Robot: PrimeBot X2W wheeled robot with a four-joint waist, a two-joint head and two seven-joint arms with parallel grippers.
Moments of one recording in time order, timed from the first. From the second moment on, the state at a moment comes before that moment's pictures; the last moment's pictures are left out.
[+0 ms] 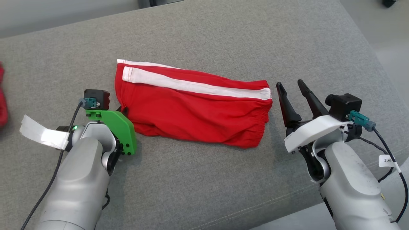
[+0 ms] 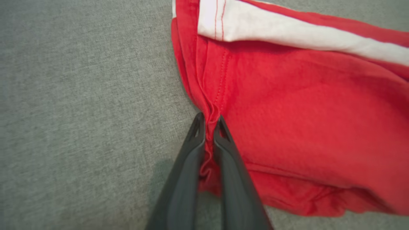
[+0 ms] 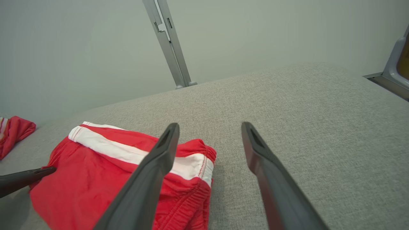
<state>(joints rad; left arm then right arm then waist) -0.72 0.04 -0.38 1.00 -0.42 -0.07 0.04 -0.39 -0.06 0.27 0.47 0.36 0.10 -0.25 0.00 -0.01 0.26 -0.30</state>
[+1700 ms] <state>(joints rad) -0.33 0.03 -0.48 0.63 -0.60 0.01 -0.24 -0.19 -0.09 0.19 0.64 0.41 0.10 -0.20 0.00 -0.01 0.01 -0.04</state>
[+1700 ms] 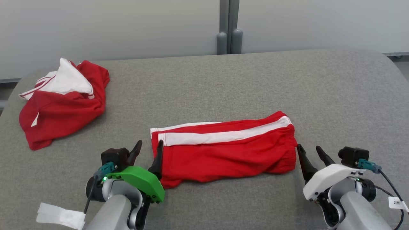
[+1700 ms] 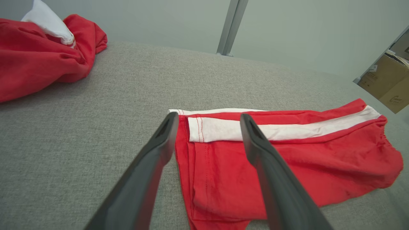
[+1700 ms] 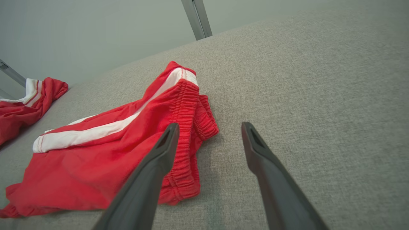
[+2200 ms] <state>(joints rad) -0.26 0.03 -0.45 0.47 -0.58 0.07 -0.25 -0.25 -0.08 0.12 0.76 0.55 0.10 -0.10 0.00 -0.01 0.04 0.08</state>
